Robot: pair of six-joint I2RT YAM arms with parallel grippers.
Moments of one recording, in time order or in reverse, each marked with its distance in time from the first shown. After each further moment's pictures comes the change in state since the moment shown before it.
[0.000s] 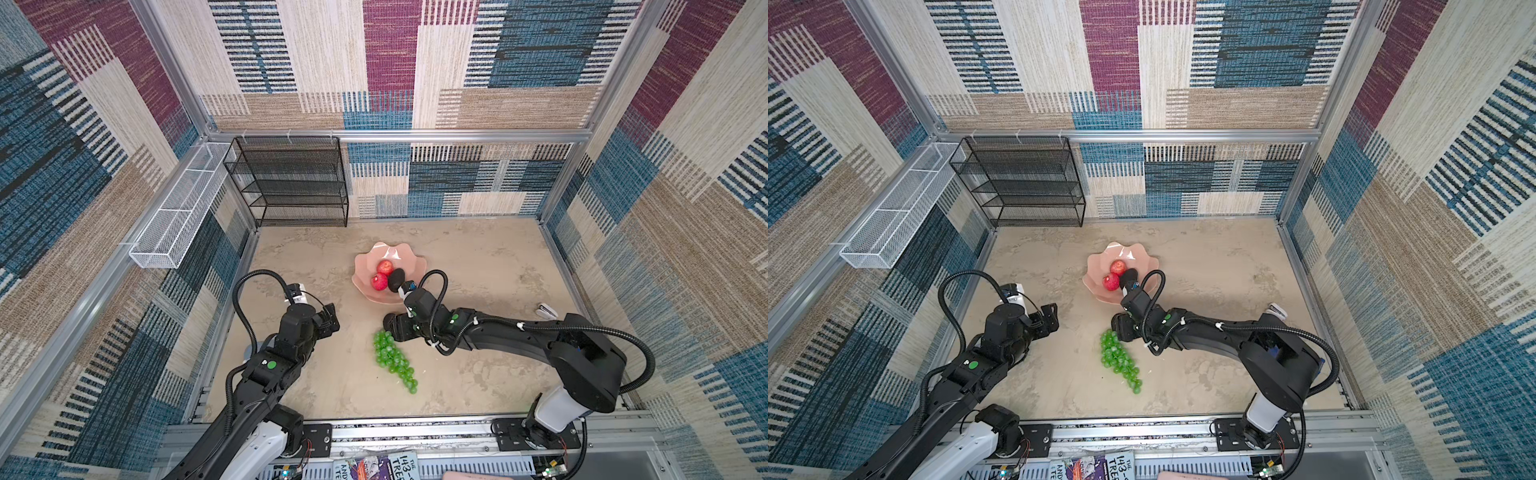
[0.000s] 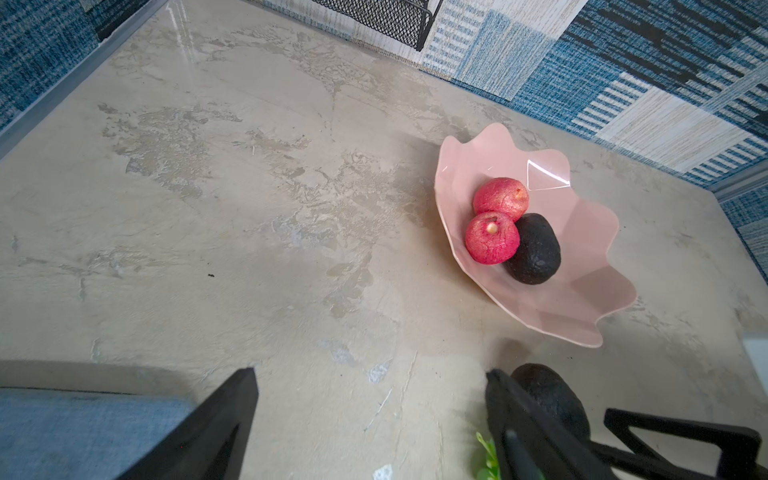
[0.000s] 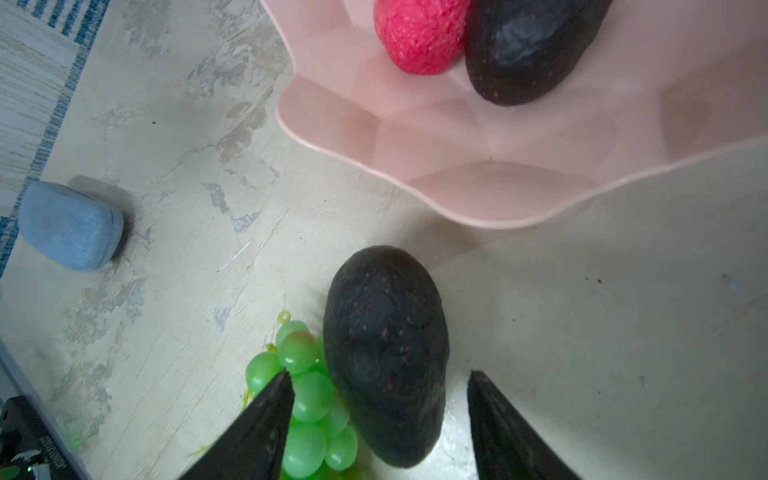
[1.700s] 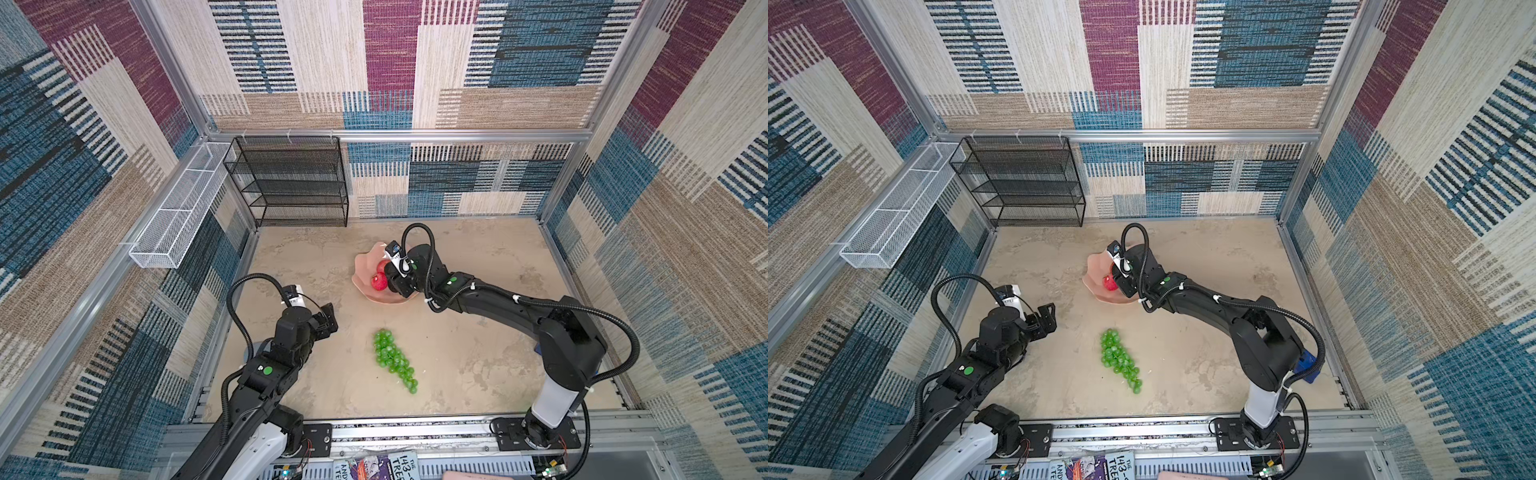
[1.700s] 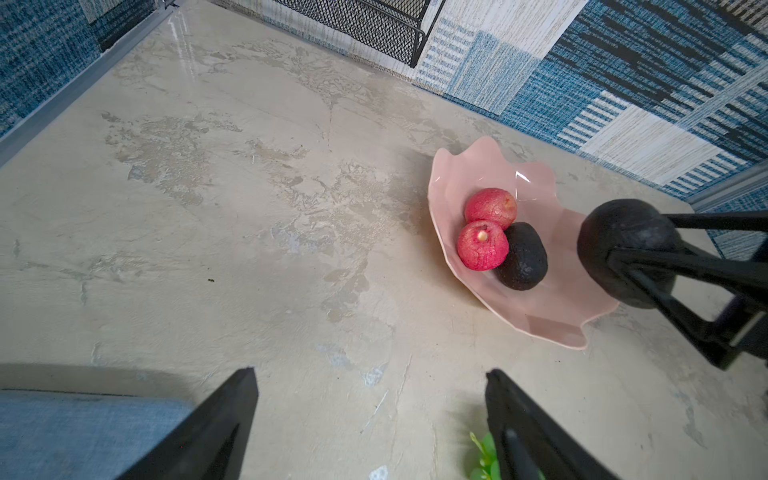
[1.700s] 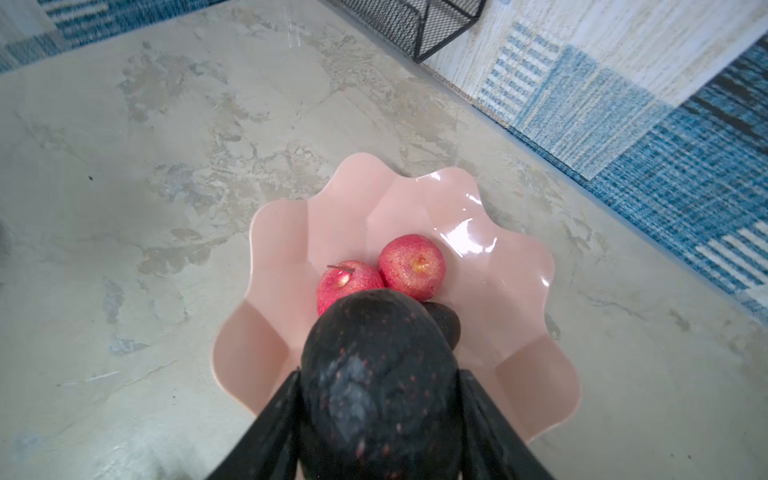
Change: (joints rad) left arm 0.009 -0.052 -0.013 0.000 0.000 0.000; right arm -0.161 0.144 0.322 0.054 -0.004 -0.779
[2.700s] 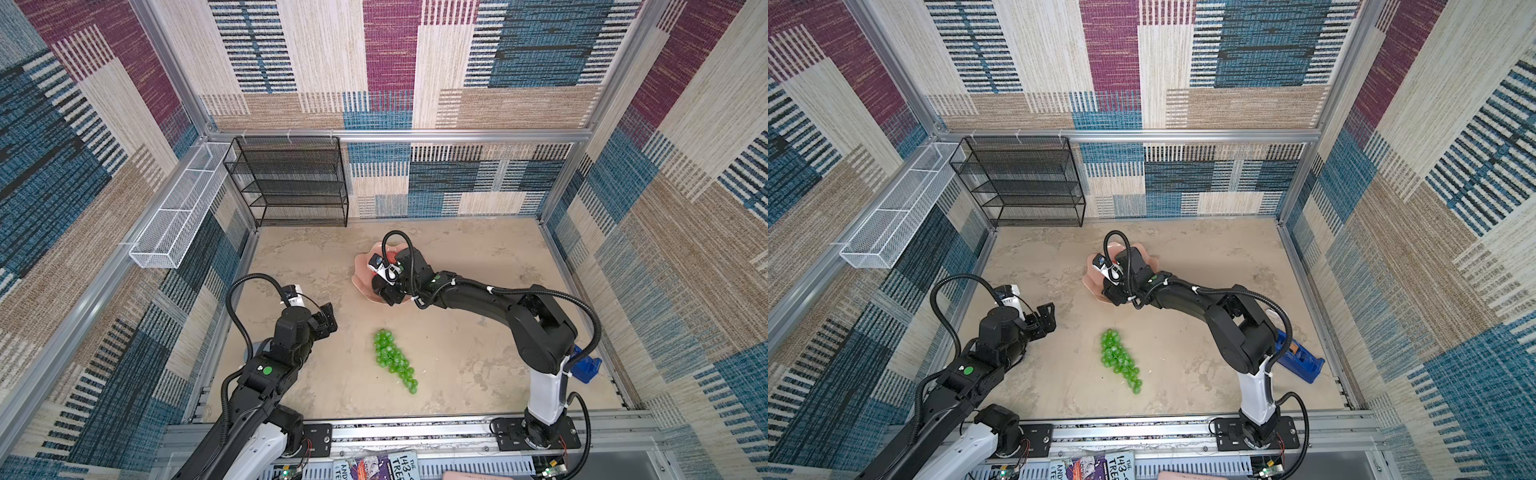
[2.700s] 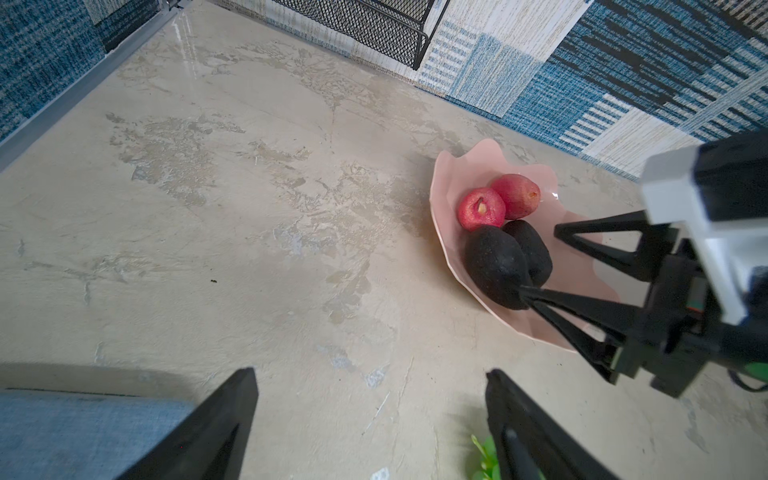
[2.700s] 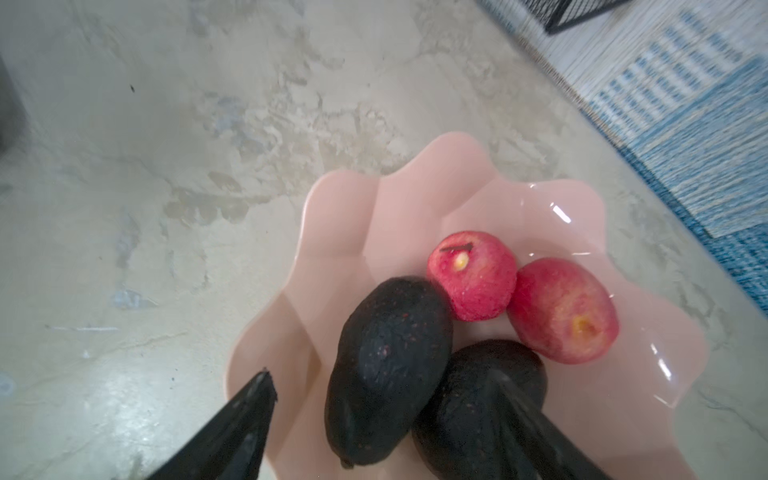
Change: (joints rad) left arm 0.008 0.001 0.001 0.000 0.000 0.000; right arm 0.001 0.116 0.076 0.001 -0.137 -0.117
